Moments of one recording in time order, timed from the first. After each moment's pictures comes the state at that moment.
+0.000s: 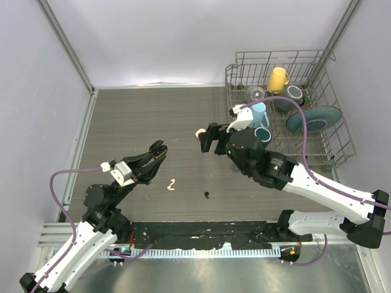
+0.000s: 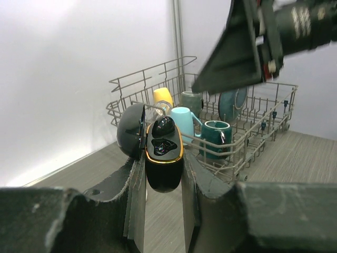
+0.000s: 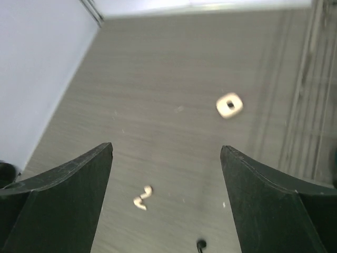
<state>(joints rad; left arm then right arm) -0.60 0.30 0.28 0.45 0.25 0.00 1.07 1.13 1.16 -0.25 0.62 0.48</state>
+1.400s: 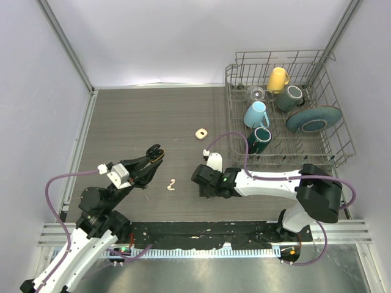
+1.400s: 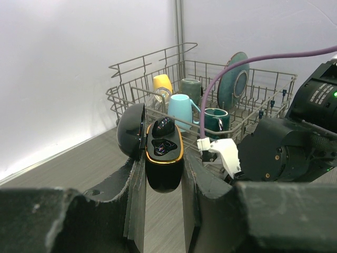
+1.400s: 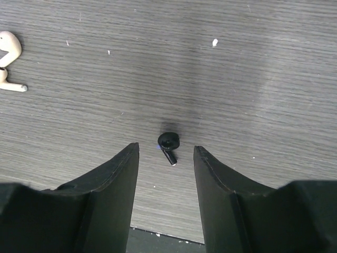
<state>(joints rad) -0.60 0.18 0.34 0.21 0.24 0.00 1.15 1.52 0.89 -0.49 0.38 0.97</state>
